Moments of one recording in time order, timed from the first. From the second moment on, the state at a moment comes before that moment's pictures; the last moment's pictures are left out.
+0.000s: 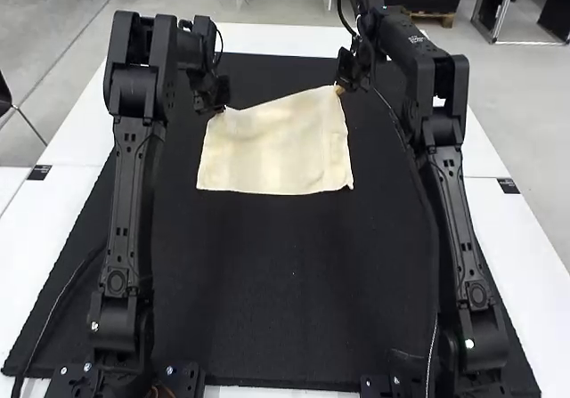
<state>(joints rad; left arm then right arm) -0.01 2.35 1.89 -0.48 0.10 -0.19 0.20 2.64 2.58 -0.91 -0.27 0.31</state>
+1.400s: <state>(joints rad) -0.01 2.07 1.68 -0.48 0.13 -0.18 0.20 2.45 2.45 -1.05 -0.27 0.29</state>
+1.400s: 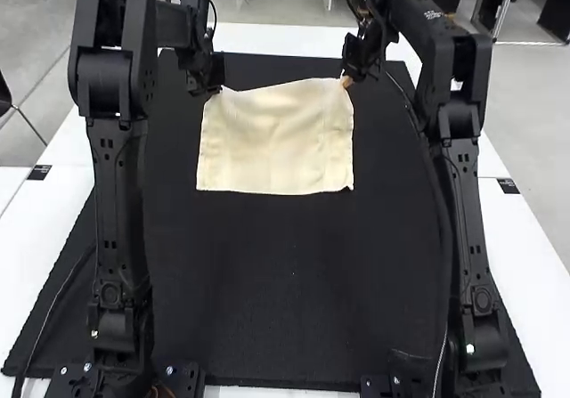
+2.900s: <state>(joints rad) -0.03 1.99 1.50 -0.49 0.14 -0.18 0.20 2.12 1.75 -0.71 -0.23 0.31</state>
